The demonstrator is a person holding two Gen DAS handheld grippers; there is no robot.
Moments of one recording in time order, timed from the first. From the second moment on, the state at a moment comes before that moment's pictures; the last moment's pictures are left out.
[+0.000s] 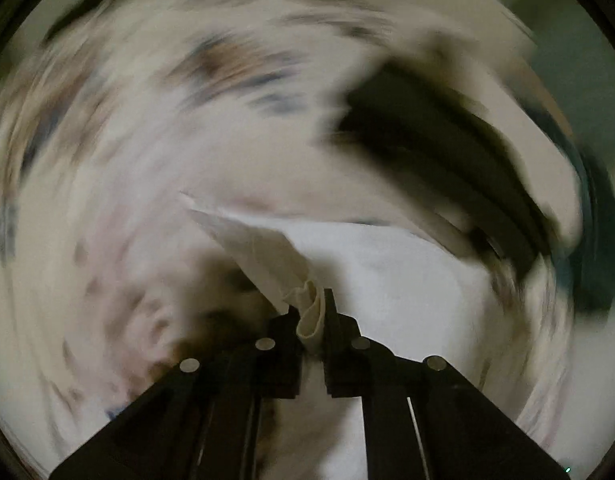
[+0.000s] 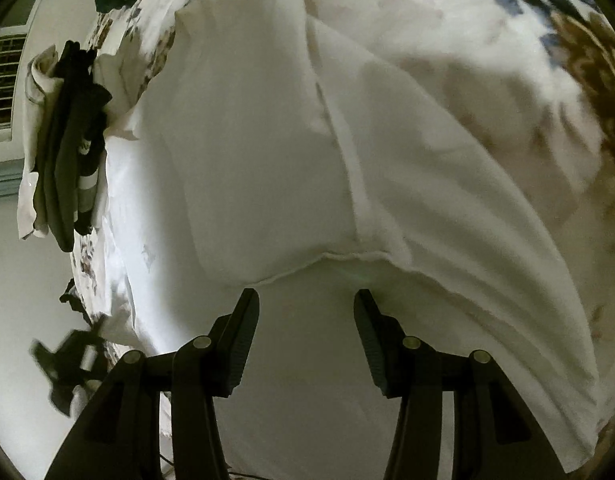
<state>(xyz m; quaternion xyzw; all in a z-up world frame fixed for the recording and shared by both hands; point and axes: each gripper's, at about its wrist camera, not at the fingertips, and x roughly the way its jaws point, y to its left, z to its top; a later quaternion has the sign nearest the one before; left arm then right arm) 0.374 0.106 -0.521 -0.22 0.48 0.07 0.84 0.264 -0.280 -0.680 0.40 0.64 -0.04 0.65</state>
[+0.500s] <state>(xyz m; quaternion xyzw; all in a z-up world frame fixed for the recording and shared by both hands) 0.325 -0.050 -0.530 0.01 0.58 -0.10 0.81 0.221 -0.319 -0.648 0.42 0.64 -0.05 0.64</state>
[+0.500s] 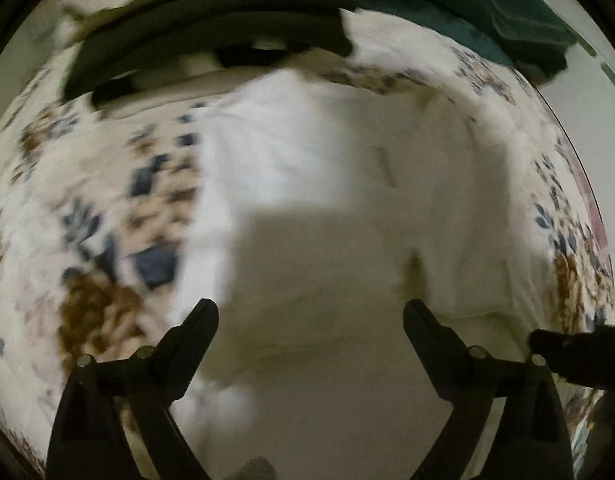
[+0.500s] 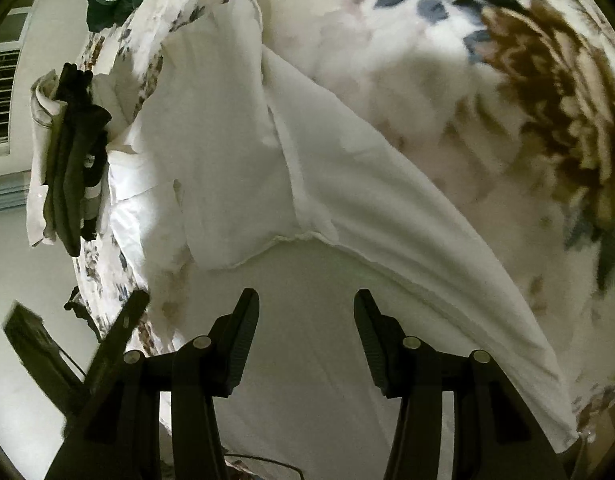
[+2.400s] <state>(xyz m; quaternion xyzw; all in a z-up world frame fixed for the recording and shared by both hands) 0.017 -0.287 -0.520 -0.08 0.68 0.00 0.73 0.310 -0.554 -0.615 0.22 0.75 0.13 0.60</state>
